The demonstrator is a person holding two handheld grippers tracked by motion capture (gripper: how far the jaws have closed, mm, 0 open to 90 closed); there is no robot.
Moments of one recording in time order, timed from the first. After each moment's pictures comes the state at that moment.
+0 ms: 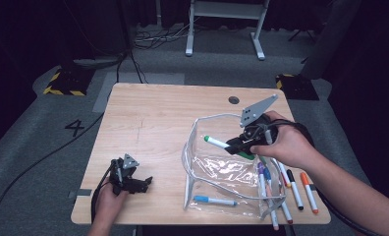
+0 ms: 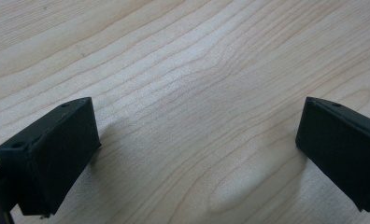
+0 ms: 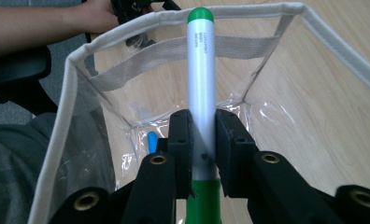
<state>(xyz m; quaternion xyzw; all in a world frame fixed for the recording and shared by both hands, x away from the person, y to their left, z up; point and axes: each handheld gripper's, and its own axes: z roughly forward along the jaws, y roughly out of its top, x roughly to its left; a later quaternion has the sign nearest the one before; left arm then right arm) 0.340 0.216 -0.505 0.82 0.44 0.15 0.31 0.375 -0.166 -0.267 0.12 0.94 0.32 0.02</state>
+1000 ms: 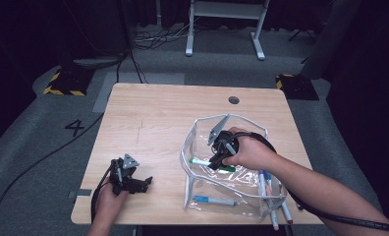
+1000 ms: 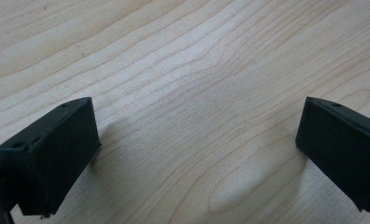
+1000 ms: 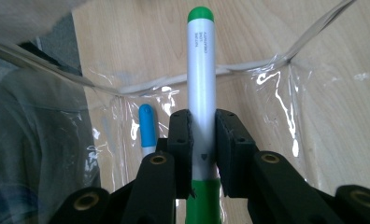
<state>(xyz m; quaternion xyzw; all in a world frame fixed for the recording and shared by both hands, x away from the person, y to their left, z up) 0.340 0.216 -0.505 0.82 0.44 0.15 0.31 0.400 -0.114 -0.361 0.11 0.97 0.20 -0.05</state>
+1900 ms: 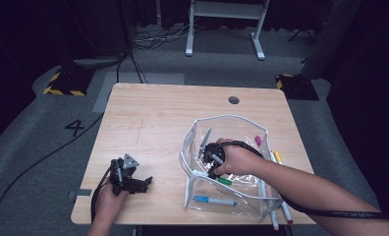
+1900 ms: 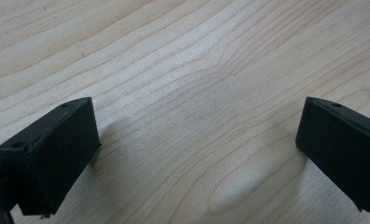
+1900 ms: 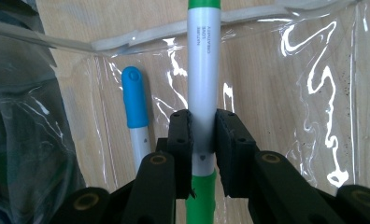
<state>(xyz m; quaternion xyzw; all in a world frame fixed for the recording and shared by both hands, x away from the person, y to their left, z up) 0.340 0.216 -0.505 0.82 0.44 0.15 0.31 0.402 -0.093 -0.410 0.10 0.99 0.10 -0.07</state>
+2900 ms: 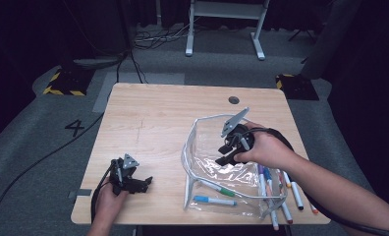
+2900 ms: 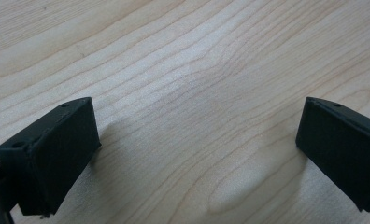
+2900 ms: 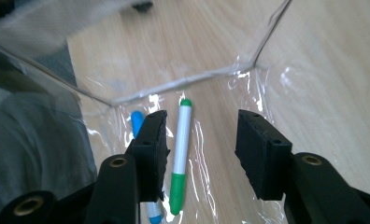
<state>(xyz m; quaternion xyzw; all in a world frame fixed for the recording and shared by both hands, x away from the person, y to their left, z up) 0.340 0.216 -0.506 0.83 0.44 0.15 0.32 0.393 -0.147 -0.324 0.15 0.95 0.26 -0.01</state>
